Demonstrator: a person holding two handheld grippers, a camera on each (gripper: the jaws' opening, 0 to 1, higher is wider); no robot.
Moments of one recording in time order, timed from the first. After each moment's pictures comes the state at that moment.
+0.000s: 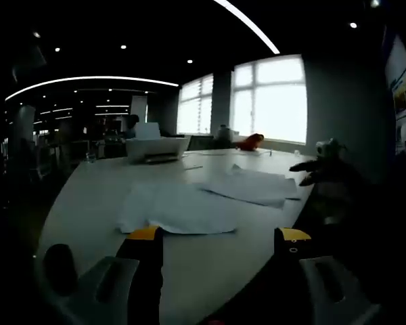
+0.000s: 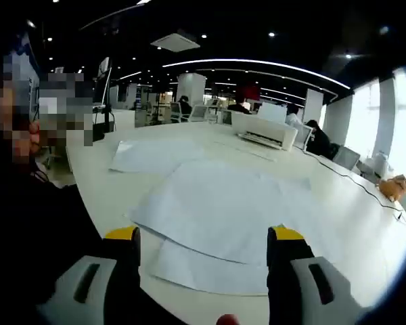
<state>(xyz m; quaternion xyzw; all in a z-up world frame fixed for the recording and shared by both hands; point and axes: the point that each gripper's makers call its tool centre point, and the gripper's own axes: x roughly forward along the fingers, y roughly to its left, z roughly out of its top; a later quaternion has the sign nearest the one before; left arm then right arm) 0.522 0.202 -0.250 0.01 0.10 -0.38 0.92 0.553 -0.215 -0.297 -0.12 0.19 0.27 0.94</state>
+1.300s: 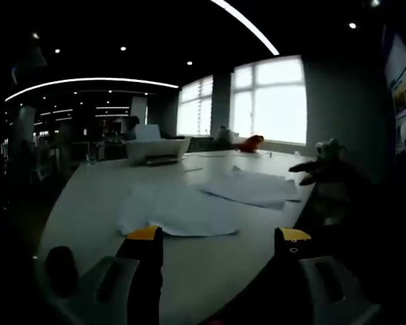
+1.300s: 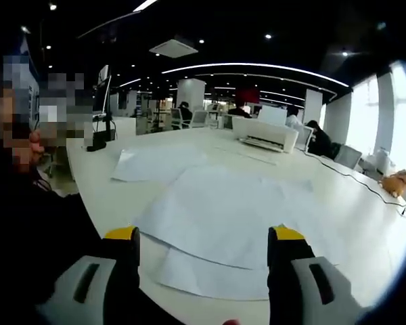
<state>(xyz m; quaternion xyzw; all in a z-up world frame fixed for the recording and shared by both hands) 0.521 0.203 -0.246 0.01 0.09 -0.38 0.92 0.554 -0.210 -0.289 -0.10 0.18 0.27 0.94</state>
